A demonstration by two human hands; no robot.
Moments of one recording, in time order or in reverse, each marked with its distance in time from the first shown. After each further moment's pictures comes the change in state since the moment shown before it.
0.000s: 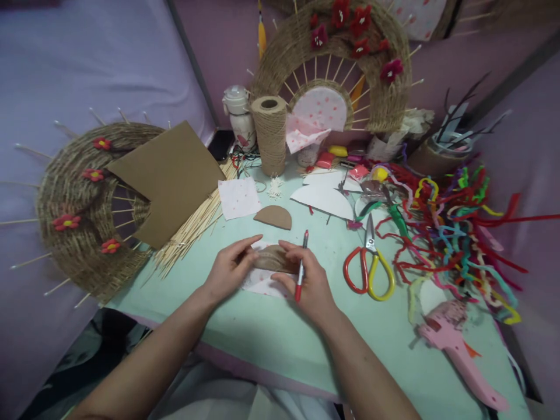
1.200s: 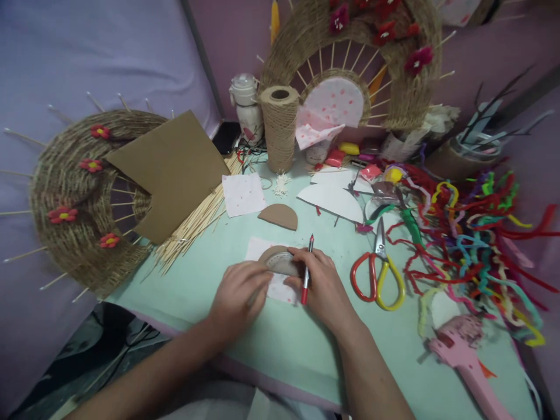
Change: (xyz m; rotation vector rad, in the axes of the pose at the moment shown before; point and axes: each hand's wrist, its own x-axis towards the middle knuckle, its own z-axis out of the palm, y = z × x) left_hand -0.043 0.014 0.021 0.440 0.090 0.363; right_hand 0.005 0.013 -0.021 -0.366 -0.242 -0.031
